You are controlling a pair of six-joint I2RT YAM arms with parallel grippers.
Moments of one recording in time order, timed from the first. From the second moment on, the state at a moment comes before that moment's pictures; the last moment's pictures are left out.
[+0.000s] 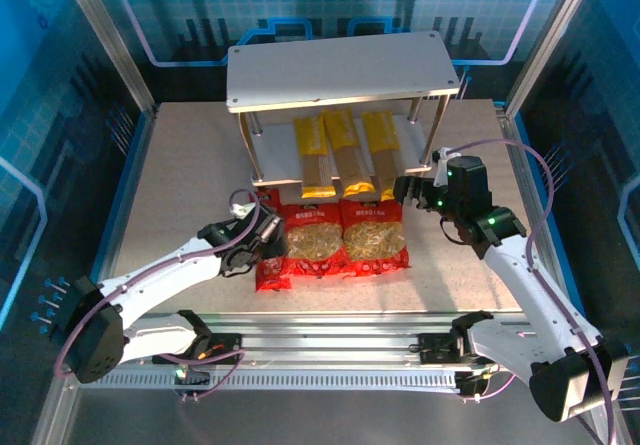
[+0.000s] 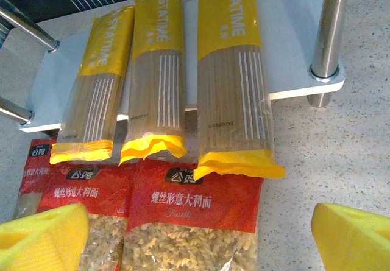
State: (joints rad) left arm -0.66 1.19 0.72 -0.69 -0.29 -0.90; right arm 0.28 1.00 0.91 -0.53 -0.06 0.36
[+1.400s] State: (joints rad) left arm -0.55 1.38 0.70 -0.47 -0.08 -0.88; right arm 0.28 0.99 0.91 -0.55 -0.05 0.36
